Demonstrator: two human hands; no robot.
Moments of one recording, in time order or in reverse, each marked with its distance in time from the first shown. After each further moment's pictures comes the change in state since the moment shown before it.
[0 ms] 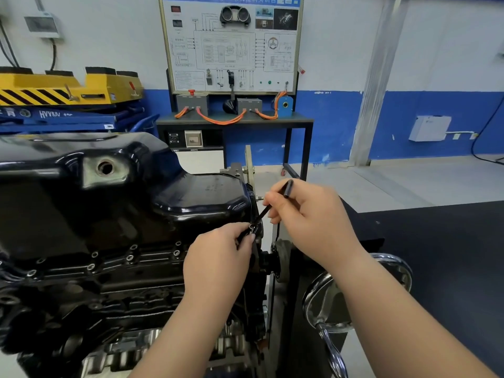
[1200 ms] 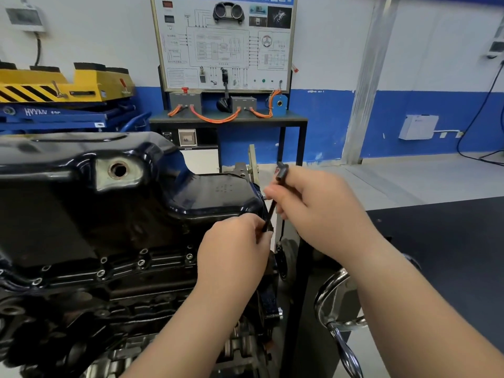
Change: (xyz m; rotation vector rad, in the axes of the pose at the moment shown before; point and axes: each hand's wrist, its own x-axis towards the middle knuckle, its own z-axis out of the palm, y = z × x) left_hand 0.011 0.006 -0.016 0.080 -0.052 0.161; right_hand 0.014 -0.037 0.002 -0.265 -0.118 0.009
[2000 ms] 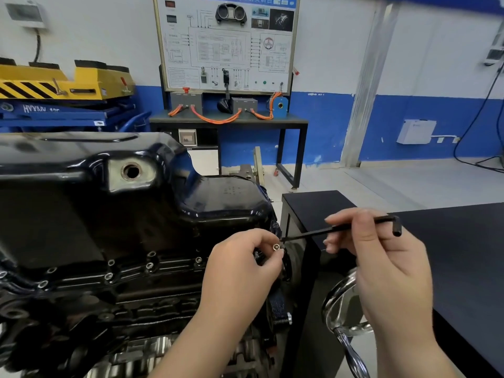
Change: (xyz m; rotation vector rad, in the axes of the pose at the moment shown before) left_hand -0.019 -0.015 -0.004 -0.408 -0.063 0.023; right_hand -0.064 0.012 0.018 0.679 0.500 0.169
